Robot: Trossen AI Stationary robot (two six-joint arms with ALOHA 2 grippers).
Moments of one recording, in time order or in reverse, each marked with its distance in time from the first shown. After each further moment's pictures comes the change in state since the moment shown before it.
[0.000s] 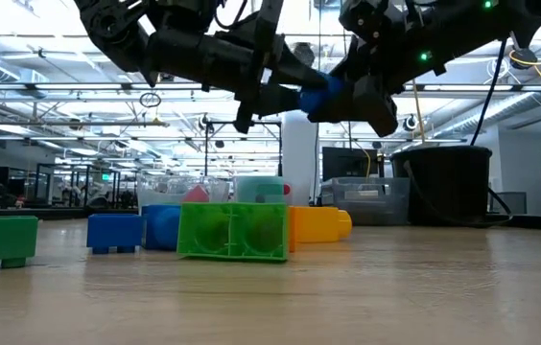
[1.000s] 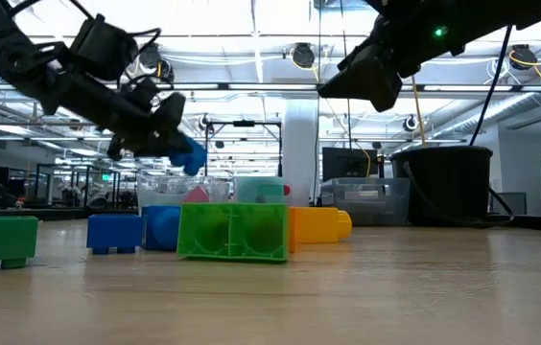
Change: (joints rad) left arm 0.280 -0.477 -0.557 -0.050 -0.395 -0.004; right arm 0.085 0.000 0.001 0.065 0.256 0.128
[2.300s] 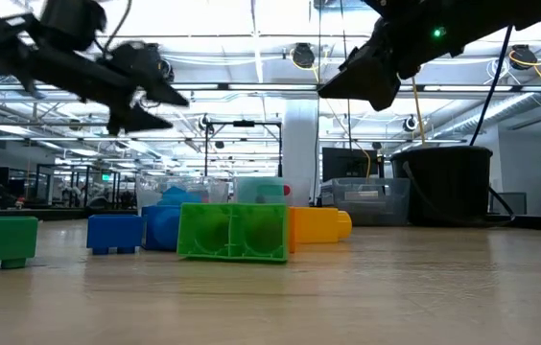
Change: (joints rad) left arm 0.077 -0.300 -0.023 -0.173 0.250 0.068; right arm -0.010 0.000 0.000 -0.009 0.003 0.025
